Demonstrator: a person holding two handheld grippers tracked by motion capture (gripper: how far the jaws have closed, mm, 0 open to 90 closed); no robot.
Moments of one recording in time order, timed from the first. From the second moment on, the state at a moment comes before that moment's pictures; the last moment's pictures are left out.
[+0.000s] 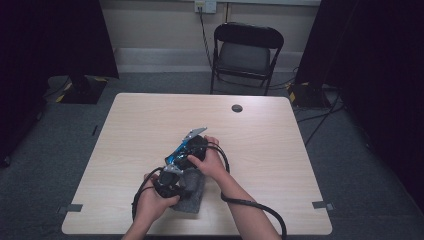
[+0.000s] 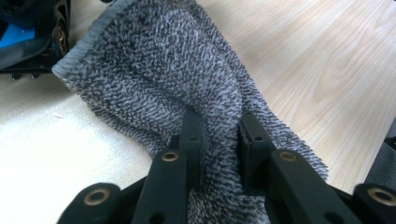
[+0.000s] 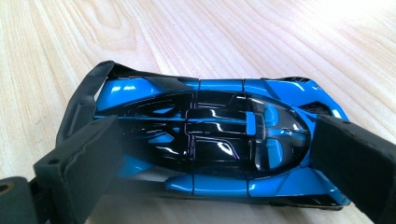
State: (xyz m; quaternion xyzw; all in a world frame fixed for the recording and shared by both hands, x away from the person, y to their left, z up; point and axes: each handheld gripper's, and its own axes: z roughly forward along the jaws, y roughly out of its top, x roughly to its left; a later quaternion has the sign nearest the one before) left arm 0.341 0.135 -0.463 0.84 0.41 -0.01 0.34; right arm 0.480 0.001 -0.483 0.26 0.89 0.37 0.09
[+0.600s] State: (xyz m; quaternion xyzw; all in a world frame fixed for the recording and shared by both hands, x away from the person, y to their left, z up) left arm 0.341 0.163 -0.435 0.83 0.42 0.00 0.36; right arm 0.479 0.001 -0.484 0.26 0.89 0.37 0.09
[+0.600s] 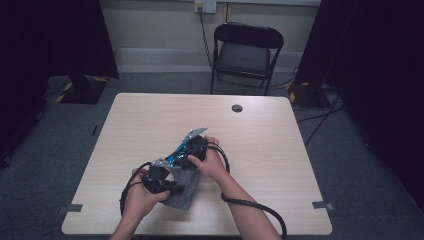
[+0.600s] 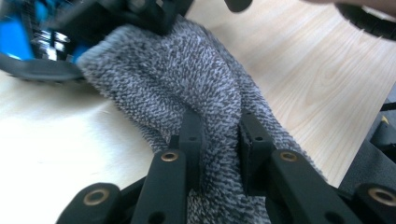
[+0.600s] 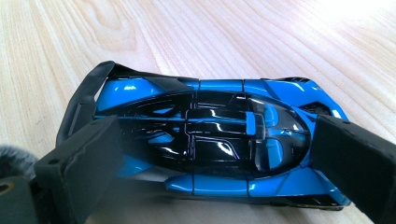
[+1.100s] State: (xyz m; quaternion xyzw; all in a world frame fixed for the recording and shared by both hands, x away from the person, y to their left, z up) left arm 0.339 0.197 -0.413 0.82 0.43 0.00 0.37; right arm 0.480 0.001 -0.484 0.26 0.89 0.37 0.09
